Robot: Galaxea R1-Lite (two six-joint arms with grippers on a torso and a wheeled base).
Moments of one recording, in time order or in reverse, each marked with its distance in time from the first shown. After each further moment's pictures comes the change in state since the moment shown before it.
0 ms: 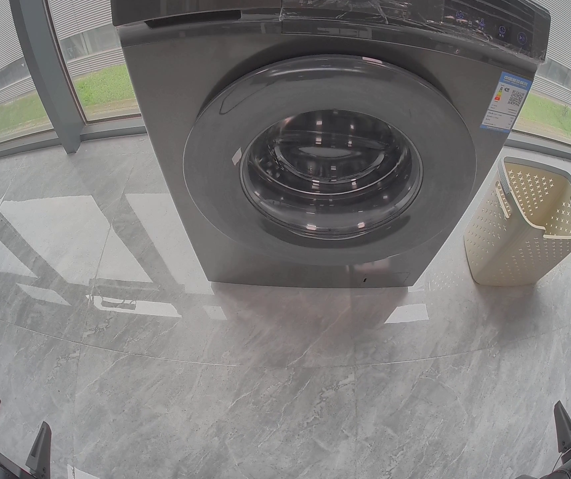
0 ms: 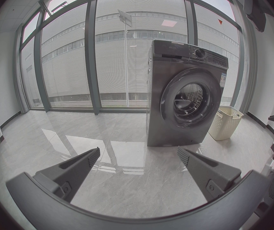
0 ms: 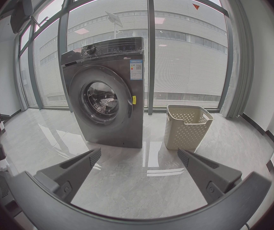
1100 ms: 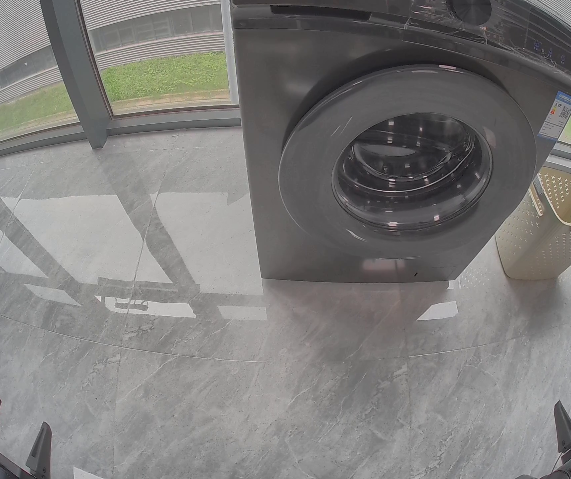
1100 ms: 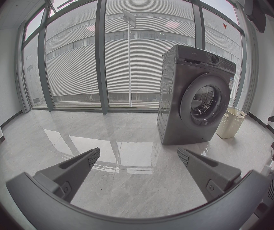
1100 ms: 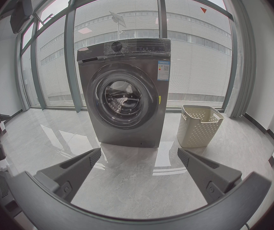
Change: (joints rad) left arm 0.000 -0.001 0.000 0.000 -0.003 -0.006; right arm 0.002 0.000 0.000 0.000 -0.001 0.000
